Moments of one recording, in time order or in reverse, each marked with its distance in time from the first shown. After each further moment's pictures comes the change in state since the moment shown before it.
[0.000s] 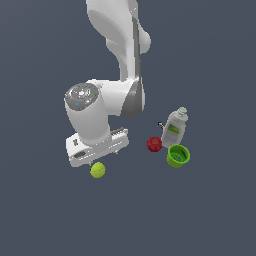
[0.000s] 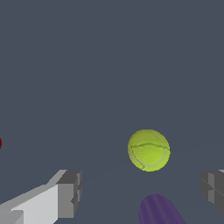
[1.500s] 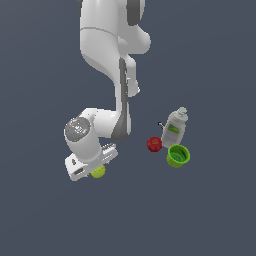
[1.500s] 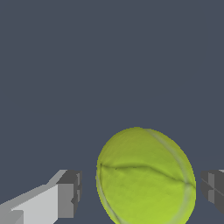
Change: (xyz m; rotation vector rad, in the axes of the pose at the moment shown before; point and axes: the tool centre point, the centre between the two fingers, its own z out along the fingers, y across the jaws) arm -0.017 0.039 0.104 -0.002 -0.010 -0.140
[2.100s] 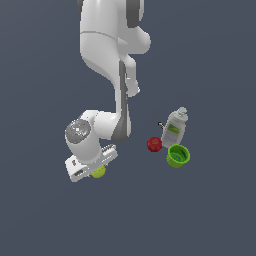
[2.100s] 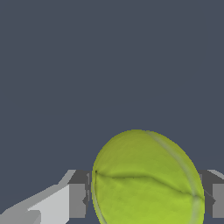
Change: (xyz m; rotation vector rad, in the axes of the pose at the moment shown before) arm 0.001 0.002 0.008 -0.001 0.001 0.000
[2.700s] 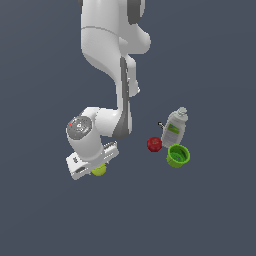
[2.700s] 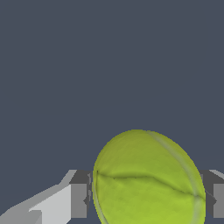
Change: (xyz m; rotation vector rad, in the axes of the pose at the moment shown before) arm -0.003 -0.008 -0.008 0.002 -0.002 0.000
